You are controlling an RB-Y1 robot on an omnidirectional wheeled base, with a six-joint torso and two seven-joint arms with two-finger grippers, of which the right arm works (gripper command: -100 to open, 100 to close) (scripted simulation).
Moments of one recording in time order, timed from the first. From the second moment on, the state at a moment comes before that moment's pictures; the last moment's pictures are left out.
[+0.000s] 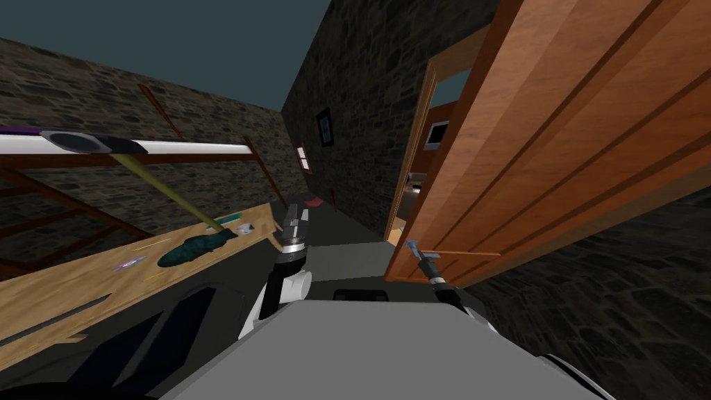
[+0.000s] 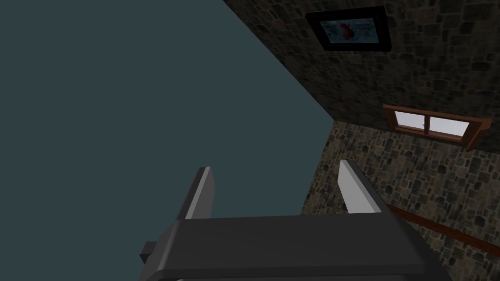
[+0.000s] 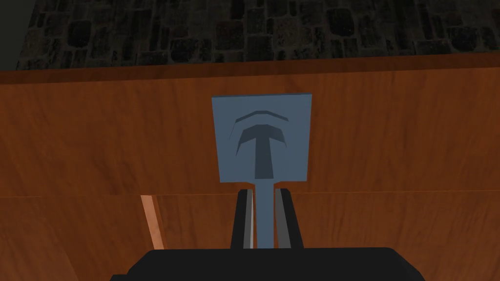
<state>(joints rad) 0.00 -0.44 0.17 -0.50 -0.18 -1.08 -0.36</state>
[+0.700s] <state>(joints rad) 0.07 -0.49 0.21 -0.52 -0.17 -1.15 -0.40</state>
